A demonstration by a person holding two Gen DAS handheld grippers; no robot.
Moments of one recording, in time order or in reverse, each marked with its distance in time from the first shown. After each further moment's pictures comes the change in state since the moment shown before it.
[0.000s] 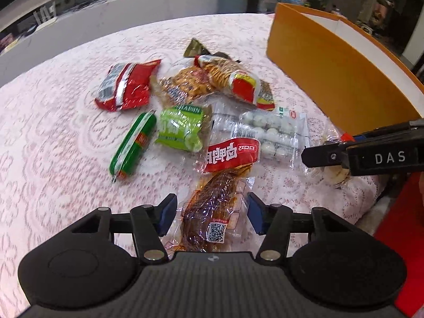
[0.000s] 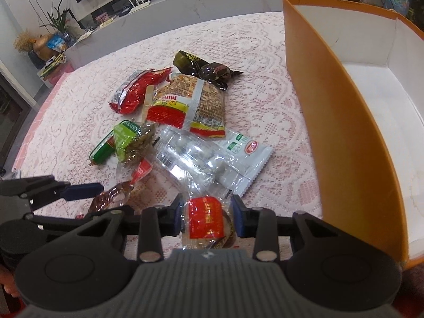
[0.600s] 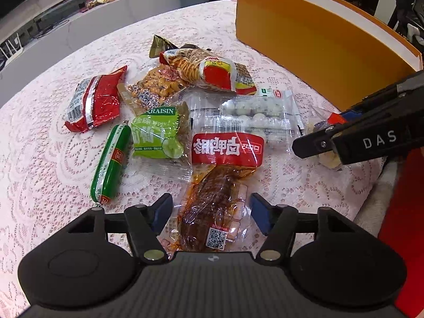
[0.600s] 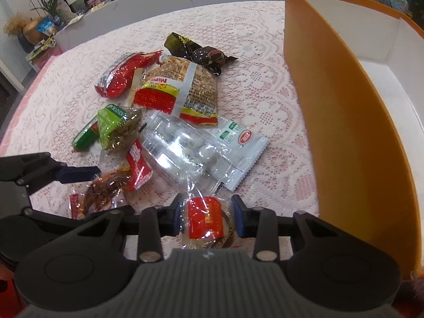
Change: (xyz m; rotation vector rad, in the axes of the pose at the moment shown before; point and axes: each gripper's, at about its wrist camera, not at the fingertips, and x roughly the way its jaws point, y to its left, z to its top) left arm 0.022 -0.010 0.002 0.212 0.017 -0.030; right arm 0.016 0.004 0.002 -0.030 0.061 -0.069
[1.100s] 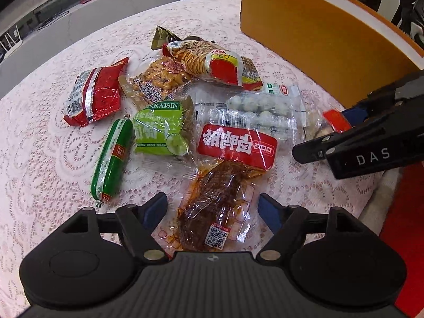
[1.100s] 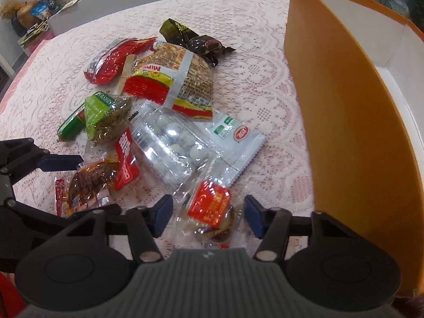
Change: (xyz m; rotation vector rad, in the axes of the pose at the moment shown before) left arm 0.008 0.007 0.002 -0.001 0.035 -0.012; right arm 0.012 0.007 0.004 -0.051 0.043 -0.072
